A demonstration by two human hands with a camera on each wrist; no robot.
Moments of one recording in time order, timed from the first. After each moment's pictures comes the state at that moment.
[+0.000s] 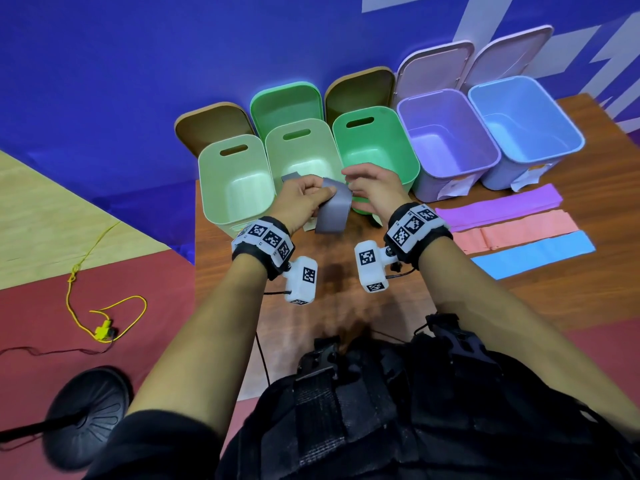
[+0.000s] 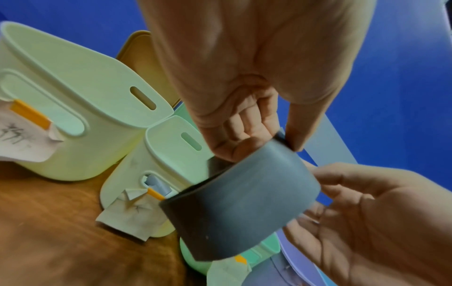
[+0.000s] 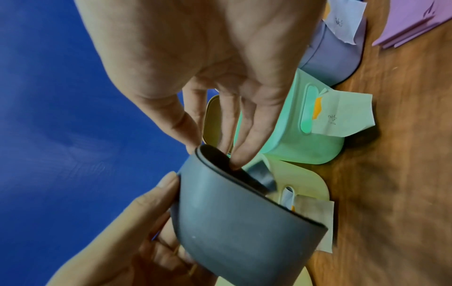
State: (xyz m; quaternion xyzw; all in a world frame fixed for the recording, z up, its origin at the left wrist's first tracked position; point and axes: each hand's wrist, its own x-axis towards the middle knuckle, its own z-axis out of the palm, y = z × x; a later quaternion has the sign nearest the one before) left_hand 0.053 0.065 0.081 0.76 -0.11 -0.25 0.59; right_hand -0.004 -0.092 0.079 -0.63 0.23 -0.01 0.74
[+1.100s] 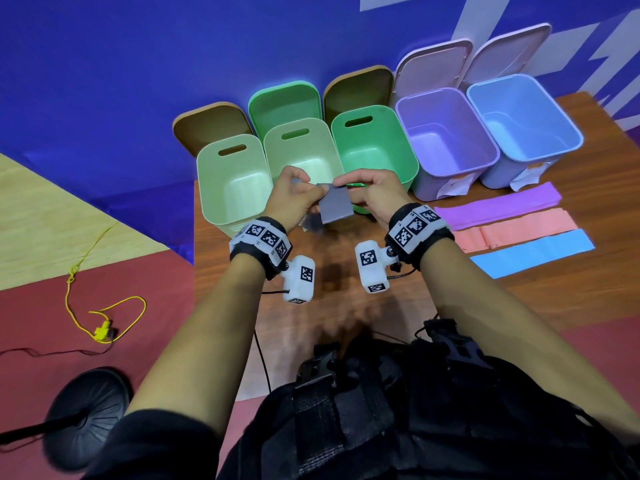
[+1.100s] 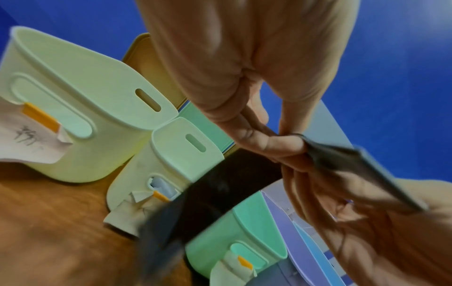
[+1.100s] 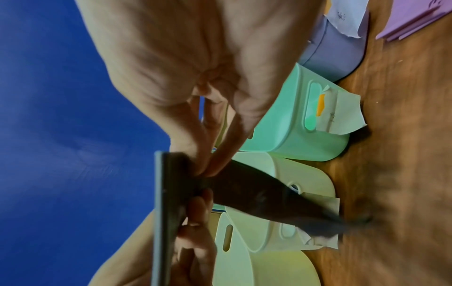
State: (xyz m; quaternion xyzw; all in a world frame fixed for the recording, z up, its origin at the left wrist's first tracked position) left_hand 0.058 0.068 0.077 0.75 -0.06 -0.21 0.63; right_hand -0.006 -0.095 0.070 -0.67 0.18 0.00 0.72
